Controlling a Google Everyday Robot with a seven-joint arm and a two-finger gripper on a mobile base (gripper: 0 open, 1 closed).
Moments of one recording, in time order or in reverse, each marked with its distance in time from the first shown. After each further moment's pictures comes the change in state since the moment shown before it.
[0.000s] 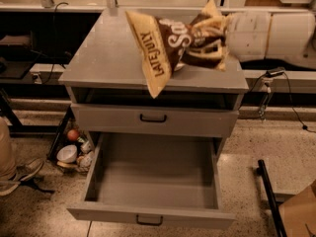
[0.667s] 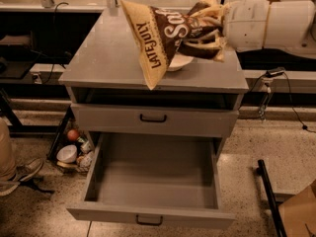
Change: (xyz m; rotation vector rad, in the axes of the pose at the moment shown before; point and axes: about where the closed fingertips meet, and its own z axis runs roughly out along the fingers) arm -0.009 -0.019 0.008 0.005 0.000 -0.040
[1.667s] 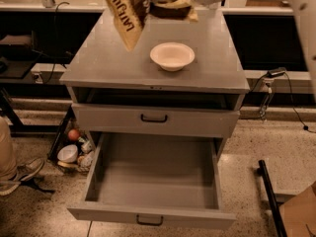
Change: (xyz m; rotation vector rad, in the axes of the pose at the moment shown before) arm 0.014 -0.085 0.090 -0.050 0.009 -0.132
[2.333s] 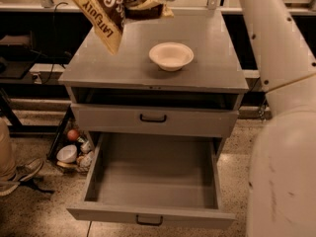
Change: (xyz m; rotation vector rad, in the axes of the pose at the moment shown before) arm 0.008 0.000 0.088 -0.154 0.015 -0.044
